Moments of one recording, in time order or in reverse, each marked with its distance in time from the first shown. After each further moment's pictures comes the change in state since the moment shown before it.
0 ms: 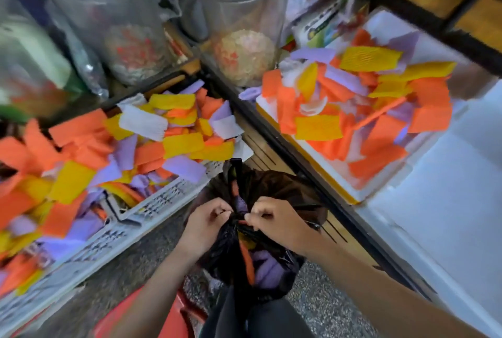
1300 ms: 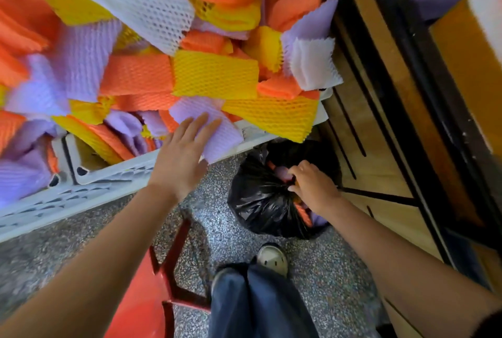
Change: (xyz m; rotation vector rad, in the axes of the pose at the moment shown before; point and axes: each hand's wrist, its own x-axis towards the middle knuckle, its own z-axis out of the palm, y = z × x) left_hand 0.176 -0.254 -0.037 0.815 0.153 -0.118; right_hand 0.266 0.271 0.143 -0.805 -0.407 -0.003
